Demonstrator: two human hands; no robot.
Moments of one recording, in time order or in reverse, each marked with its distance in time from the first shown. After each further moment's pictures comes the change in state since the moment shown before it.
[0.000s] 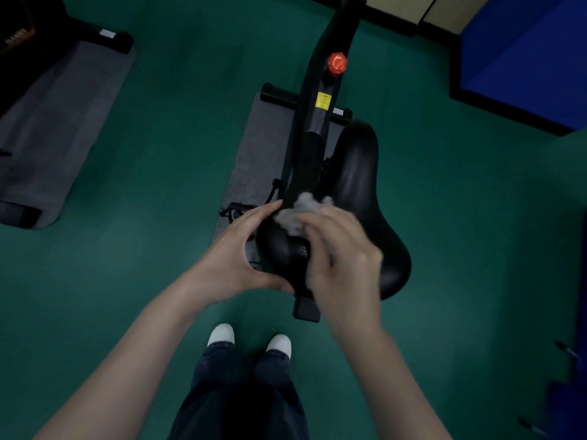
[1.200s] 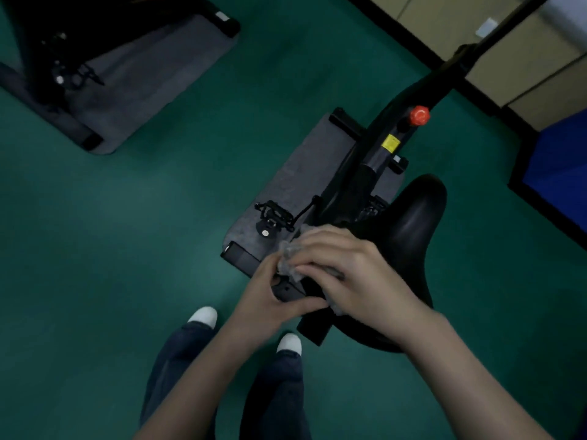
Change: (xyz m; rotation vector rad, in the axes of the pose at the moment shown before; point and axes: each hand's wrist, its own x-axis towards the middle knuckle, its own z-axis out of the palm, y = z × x) left_hand -0.041 -0.001 0.071 -0.467 0.488 -0.203; right_hand 0.058 -0.004 -0.001 0.152 -0.942 -0.519
